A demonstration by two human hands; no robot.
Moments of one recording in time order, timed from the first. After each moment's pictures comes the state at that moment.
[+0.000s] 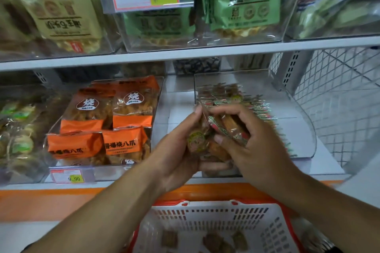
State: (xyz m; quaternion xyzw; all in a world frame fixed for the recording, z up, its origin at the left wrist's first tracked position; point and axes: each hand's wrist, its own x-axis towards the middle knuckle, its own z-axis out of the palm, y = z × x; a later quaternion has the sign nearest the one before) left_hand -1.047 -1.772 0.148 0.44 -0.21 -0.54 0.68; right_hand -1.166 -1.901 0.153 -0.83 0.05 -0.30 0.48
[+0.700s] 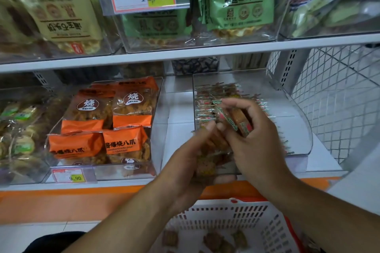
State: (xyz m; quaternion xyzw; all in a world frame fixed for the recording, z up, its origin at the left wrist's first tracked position) left_hand -1.084 -1.770 0.138 0.45 -0.15 -0.53 0.70; right_hand -1.164 -1.887 0.152 -0.75 0.16 -0.39 0.52
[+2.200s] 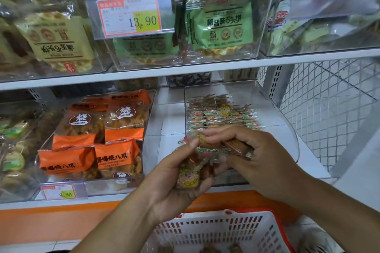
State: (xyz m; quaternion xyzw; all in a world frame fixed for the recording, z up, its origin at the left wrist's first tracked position) left_hand -1.077 -1.765 0.153 0.34 -0.09 -0.61 0.71; right_hand -1.193 -1.922 0.162 -0.81 -0.02 -0.22 0.55
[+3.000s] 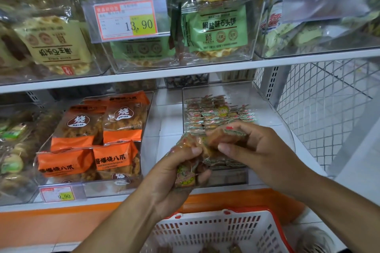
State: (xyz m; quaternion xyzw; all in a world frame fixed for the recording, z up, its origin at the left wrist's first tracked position) left_hand -1.077 -1.770 0.146 0.43 -0.10 -0.51 0.74; right_hand -1.196 -1.937 0.164 -0.77 0.03 -0.18 0.61
